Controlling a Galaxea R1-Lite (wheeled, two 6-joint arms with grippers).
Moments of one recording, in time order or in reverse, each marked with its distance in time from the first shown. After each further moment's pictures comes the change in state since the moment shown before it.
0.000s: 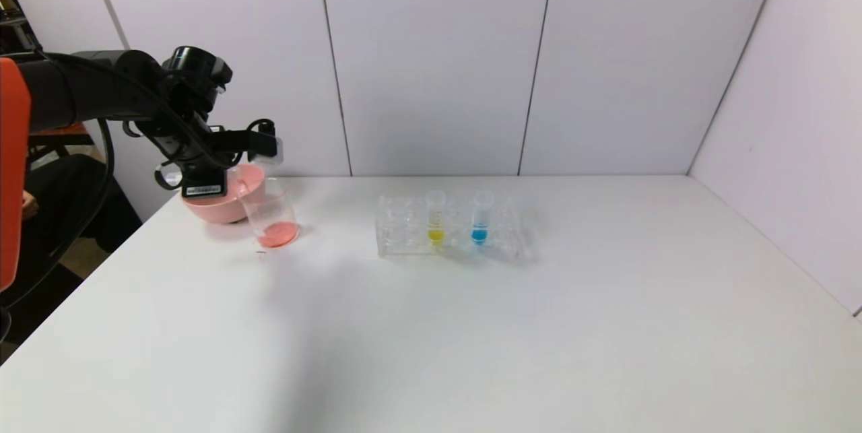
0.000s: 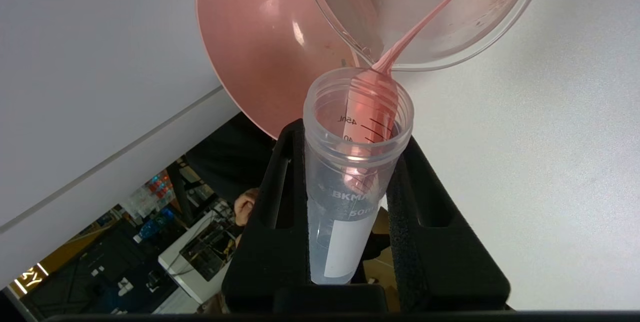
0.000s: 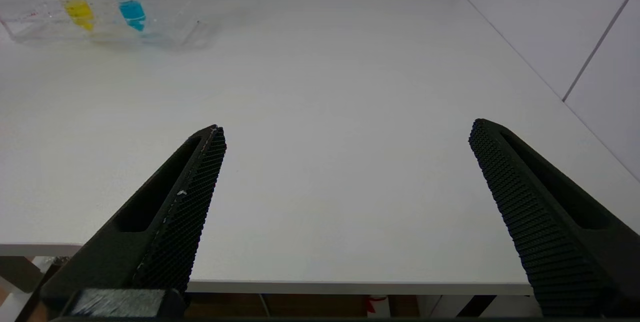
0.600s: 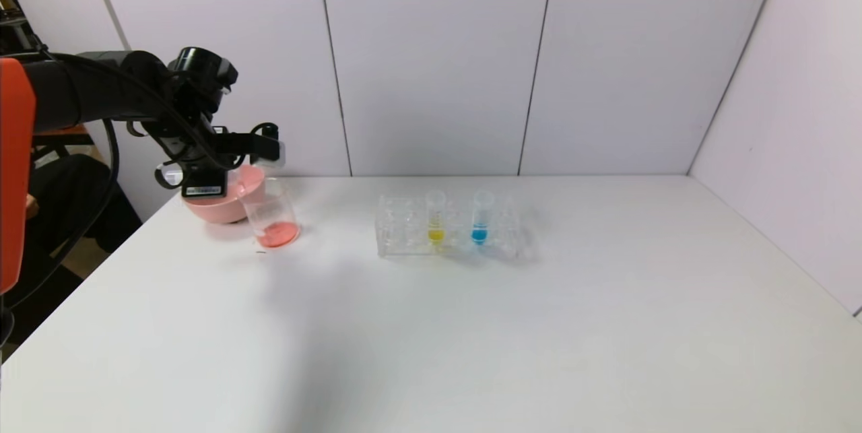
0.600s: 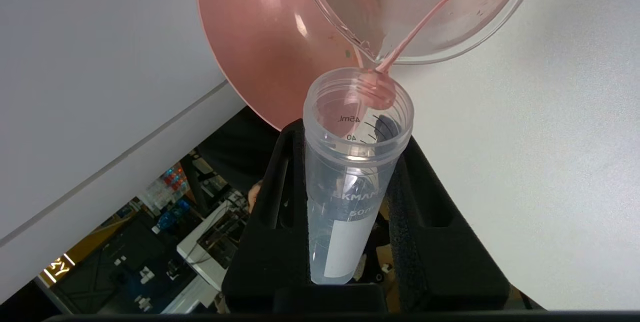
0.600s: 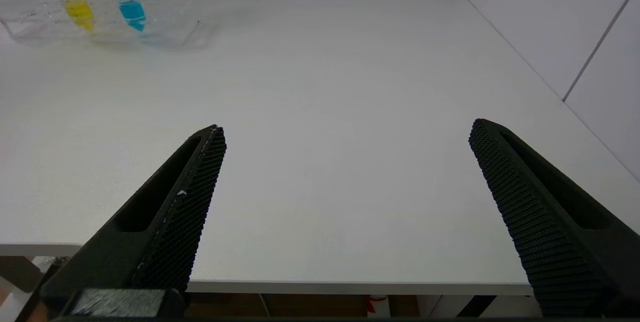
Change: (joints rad) left arm -0.012 0.001 0.001 0.001 0.046 0.036; right arm 0.000 0.000 0.000 0.000 0.000 0.000
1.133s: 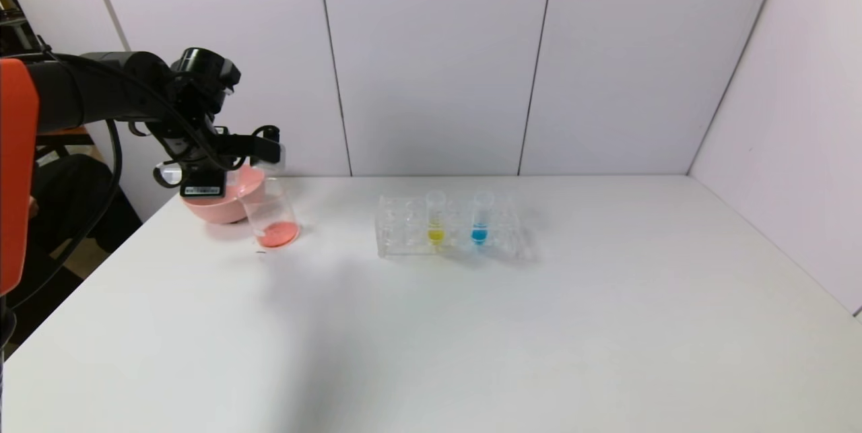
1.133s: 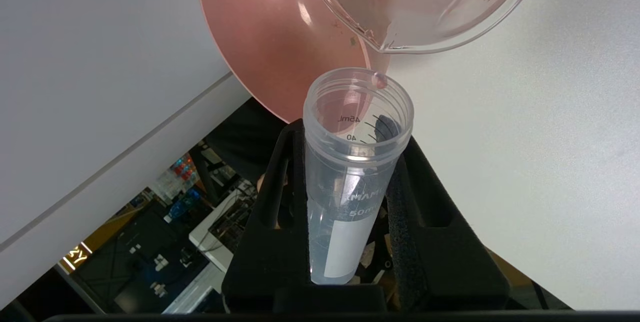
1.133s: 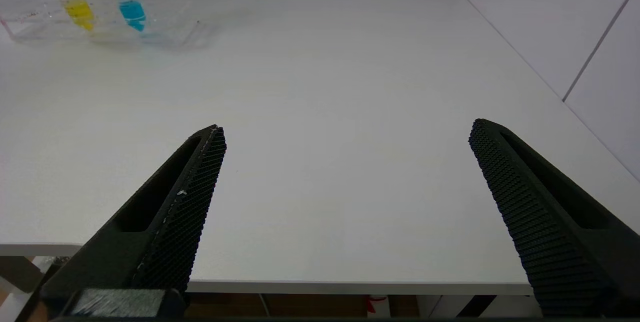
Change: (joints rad) left arm -0.007 0.002 0.000 -0.003 0.043 0.021; right arm 0.000 0.000 0.000 0.000 0.000 0.000
